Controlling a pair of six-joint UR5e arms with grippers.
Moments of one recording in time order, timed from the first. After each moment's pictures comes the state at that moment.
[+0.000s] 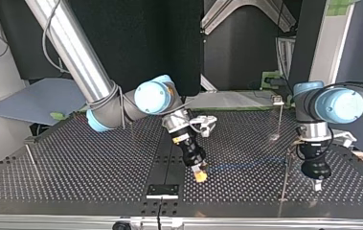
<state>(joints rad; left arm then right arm) 0.17 -1.74 -1.66 -2.59 -1.54 -1.93 2.35 -0.81 0.83 -0.34 1.47 1.80</state>
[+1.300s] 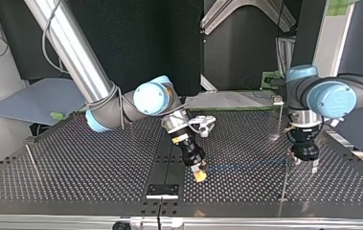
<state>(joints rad) 0.12 -1.69 -1.71 -2.81 -1.64 -2.00 2.34 -0.80 0.83 -0.34 1.45 1.79</state>
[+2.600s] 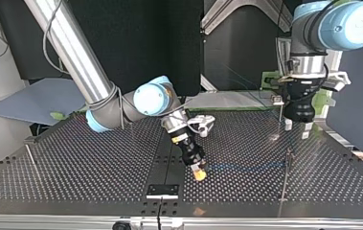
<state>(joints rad) 0.11 -1.33 -1.96 -2.92 -1.49 -1.92 2.34 -0.80 0.83 -0.33 1.44 1.80</state>
